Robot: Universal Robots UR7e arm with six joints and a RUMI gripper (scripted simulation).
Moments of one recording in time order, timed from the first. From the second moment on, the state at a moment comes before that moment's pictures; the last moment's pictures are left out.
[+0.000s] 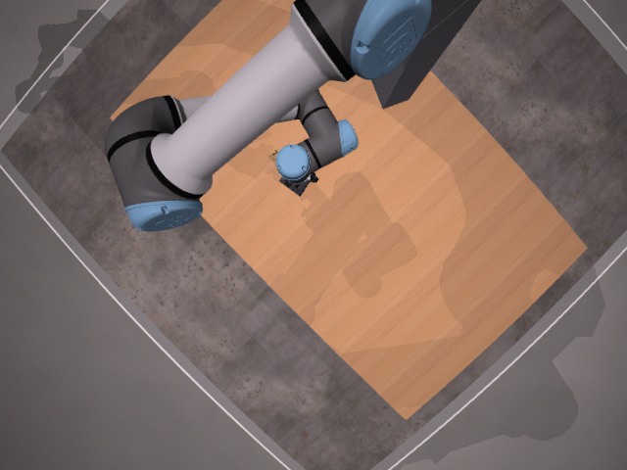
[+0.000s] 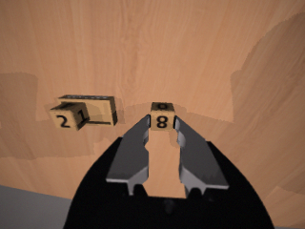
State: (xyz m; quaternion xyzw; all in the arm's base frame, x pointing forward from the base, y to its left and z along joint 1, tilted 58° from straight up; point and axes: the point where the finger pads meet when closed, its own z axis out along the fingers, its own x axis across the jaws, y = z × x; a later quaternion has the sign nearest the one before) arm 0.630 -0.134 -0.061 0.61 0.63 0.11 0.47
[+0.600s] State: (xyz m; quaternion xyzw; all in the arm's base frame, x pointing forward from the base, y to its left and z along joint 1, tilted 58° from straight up) arm 0.630 -0.134 -0.061 0.61 0.63 0.11 0.47
